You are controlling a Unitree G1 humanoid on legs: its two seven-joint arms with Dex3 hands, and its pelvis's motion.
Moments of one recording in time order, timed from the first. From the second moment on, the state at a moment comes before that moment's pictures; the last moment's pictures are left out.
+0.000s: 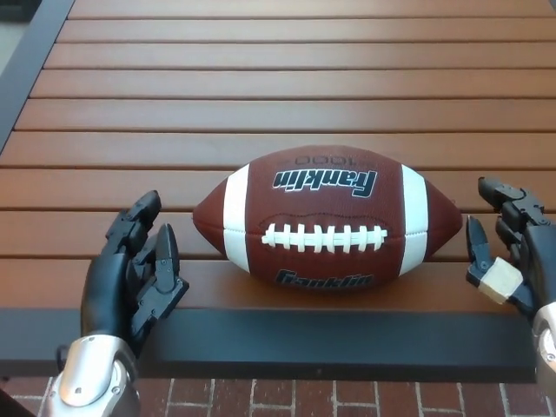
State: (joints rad) left_arm -0.05 0.06 0.06 -0.03 -0.18 0.31 0.02; right_arm -0.17 -0.20 -0.01 0.00 0.01 0.31 -0.08
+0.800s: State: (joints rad) left_arm -0.23 -0.03 0.16 0.08 -0.26 0.31 -0.01; right_arm -0.26 -0.15 0.03 -0.02 -0.02 0.28 -0.08
